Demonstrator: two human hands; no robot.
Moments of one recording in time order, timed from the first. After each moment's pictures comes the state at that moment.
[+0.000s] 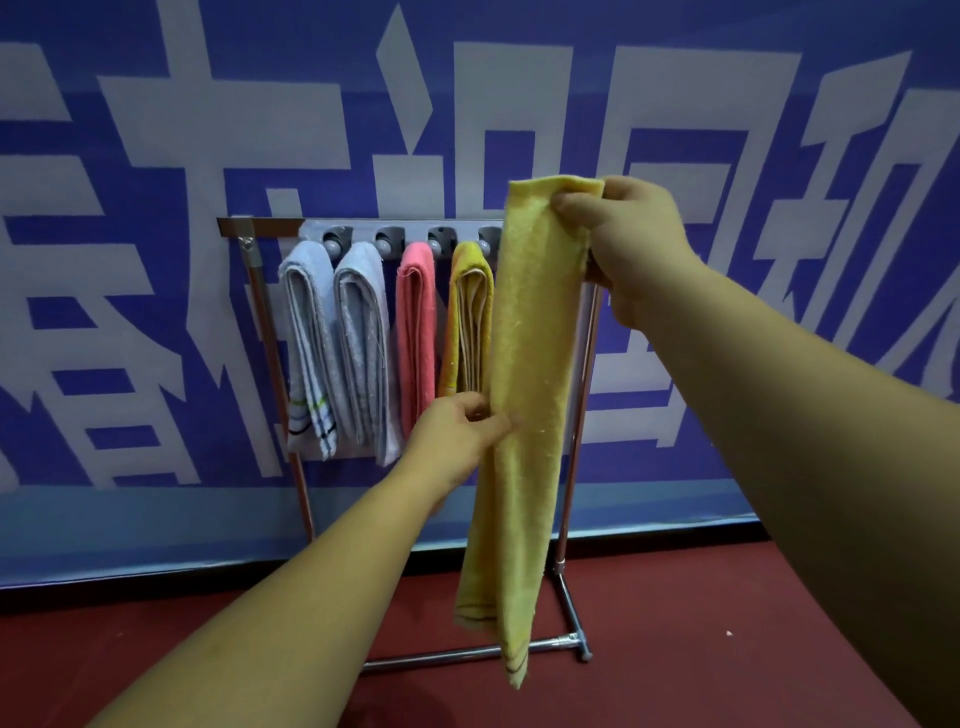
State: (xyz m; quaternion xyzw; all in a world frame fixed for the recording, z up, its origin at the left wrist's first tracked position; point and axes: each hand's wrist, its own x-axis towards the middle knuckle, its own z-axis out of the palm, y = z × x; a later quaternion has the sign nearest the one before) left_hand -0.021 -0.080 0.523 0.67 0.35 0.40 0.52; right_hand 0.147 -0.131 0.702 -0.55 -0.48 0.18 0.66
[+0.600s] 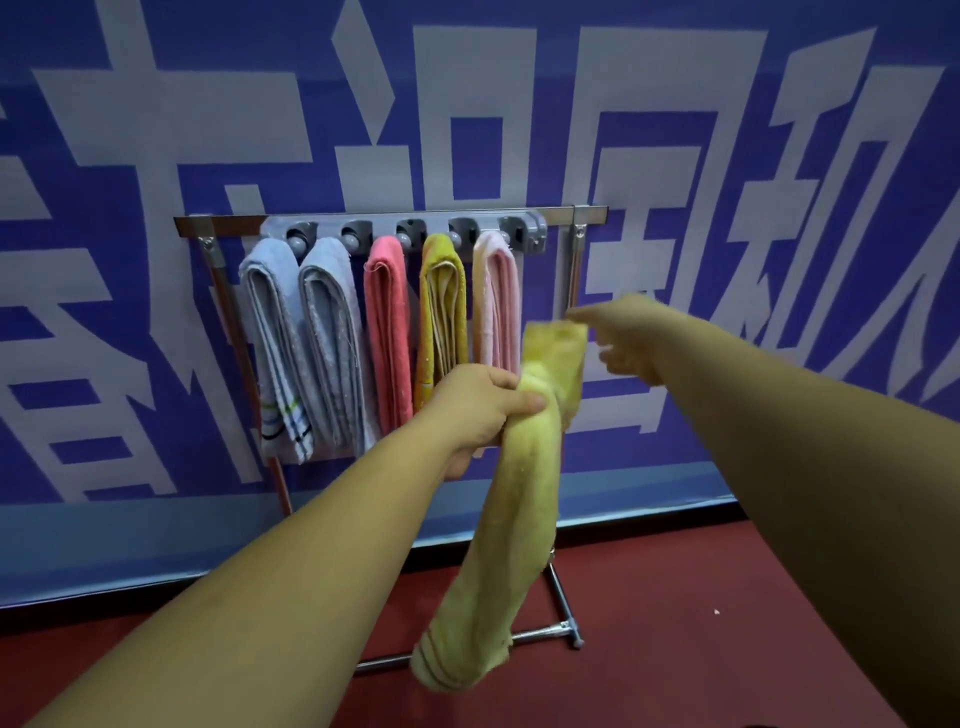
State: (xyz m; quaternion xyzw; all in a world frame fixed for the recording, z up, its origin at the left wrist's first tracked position) left_hand 0.024 -0.084 0.556 0.65 0.36 0.29 0.60; right_hand 0.224 -0.118 0.625 -0.78 -0.36 0.28 0.44
